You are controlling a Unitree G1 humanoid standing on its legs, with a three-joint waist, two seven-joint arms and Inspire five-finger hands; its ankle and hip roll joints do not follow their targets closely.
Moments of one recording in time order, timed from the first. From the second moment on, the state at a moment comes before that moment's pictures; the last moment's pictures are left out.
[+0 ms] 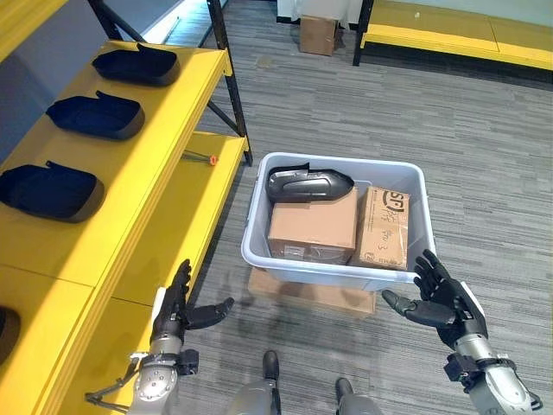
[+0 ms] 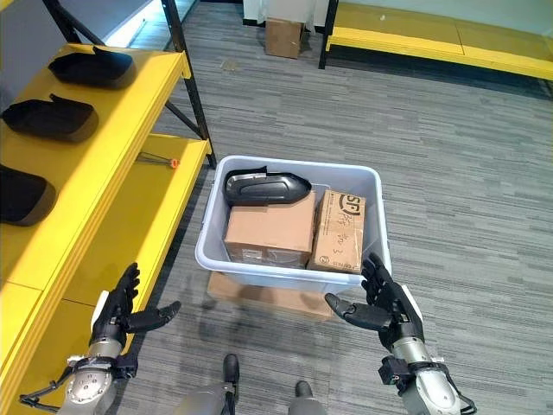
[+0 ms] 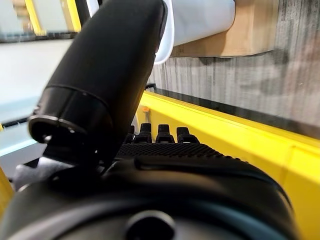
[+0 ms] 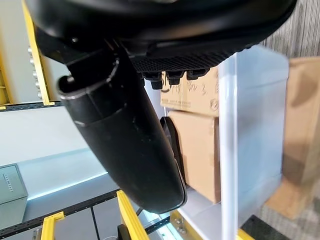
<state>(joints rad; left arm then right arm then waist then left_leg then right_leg) 0.24 0.37 0.04 0.08 -0.15 -0.07 0.15 0.31 -0.38 -0.12 -0.11 0.53 0.00 0.14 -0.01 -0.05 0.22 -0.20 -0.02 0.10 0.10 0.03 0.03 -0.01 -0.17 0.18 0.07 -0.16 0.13</state>
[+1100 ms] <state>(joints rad) 0.32 0.34 0.01 0.06 -0.13 -0.06 0.14 0.27 -0.44 -0.10 -0.12 0.51 0.02 0.13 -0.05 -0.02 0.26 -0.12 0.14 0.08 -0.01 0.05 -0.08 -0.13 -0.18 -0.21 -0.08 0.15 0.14</state>
